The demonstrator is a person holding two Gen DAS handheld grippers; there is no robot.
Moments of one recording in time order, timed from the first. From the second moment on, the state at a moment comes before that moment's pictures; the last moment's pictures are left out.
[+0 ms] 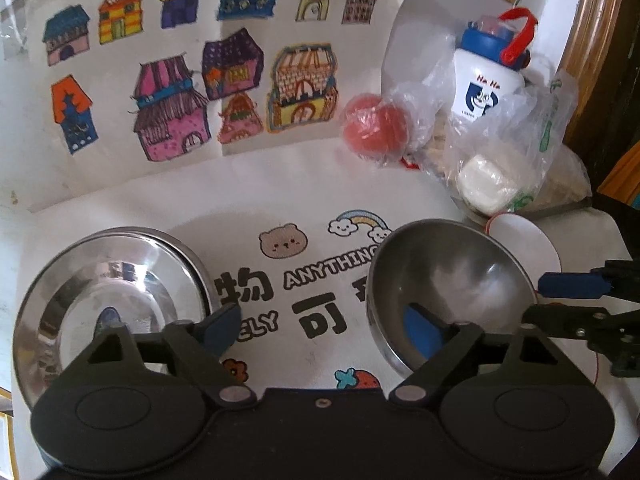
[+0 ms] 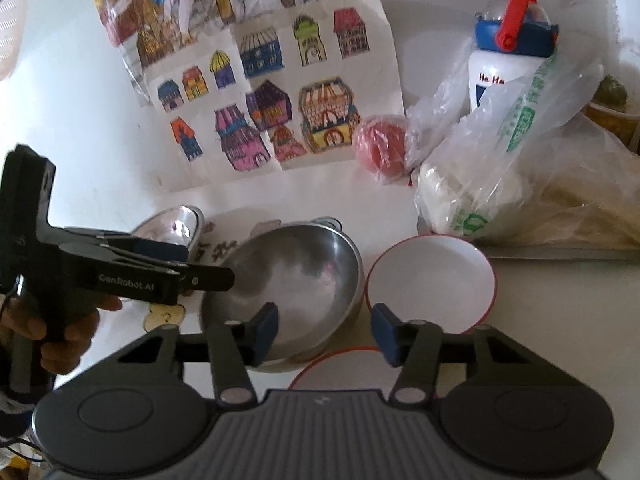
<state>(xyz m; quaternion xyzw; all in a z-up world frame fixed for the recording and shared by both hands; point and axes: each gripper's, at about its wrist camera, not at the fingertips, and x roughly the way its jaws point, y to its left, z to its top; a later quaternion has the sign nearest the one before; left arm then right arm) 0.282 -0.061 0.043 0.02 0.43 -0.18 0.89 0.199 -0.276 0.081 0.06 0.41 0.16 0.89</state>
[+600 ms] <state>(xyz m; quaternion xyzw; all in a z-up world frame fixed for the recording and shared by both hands) 0.294 -0.074 0.031 -0.01 0.48 -0.22 0.85 0.218 -0.266 0.068 0.05 0.44 0.15 0.88</state>
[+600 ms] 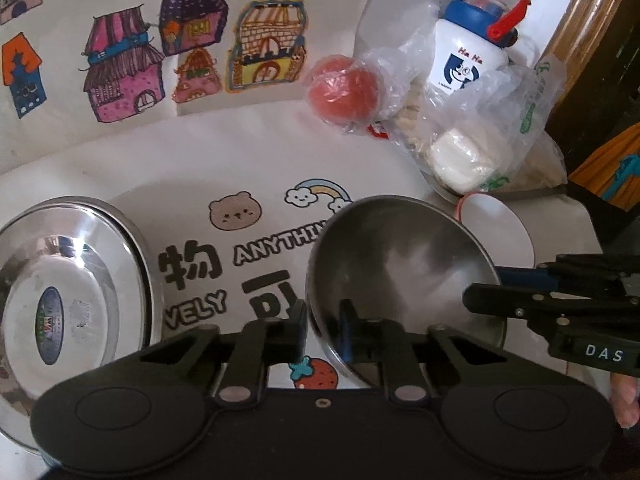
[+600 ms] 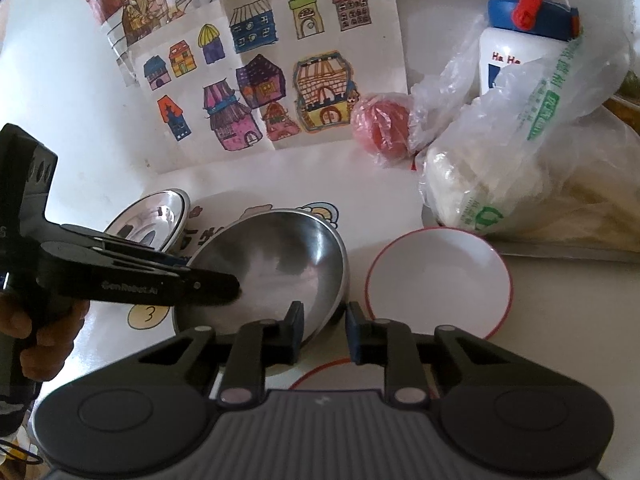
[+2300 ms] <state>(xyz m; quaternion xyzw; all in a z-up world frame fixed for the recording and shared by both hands) 0.262 0.047 0.096 -0.06 0.41 -0.10 0.90 0.264 -0.151 0.118 0.01 0.41 0.23 0.88</state>
